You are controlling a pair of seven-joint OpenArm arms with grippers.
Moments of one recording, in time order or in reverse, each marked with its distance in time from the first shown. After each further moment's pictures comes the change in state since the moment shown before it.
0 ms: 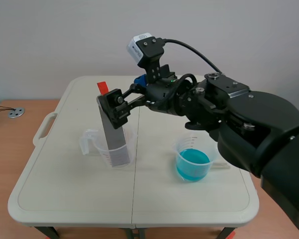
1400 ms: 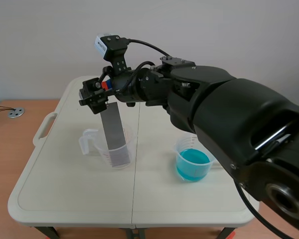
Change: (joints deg) left arm -2.7 0.0 6.6 -7.1 1.1 -1.5 -0.2; right arm 14.6 -14.4 -0.2 -25.6 0.0 3.9 -2.5
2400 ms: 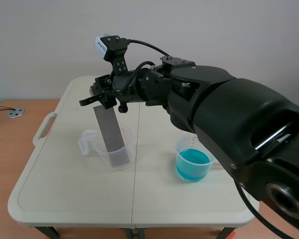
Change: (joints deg) left arm 0.0 0.0 0.0 0.0 0.0 0.0 0.0; right arm 0.0 0.0 0.0 0.0 0.0 0.0 -0.4
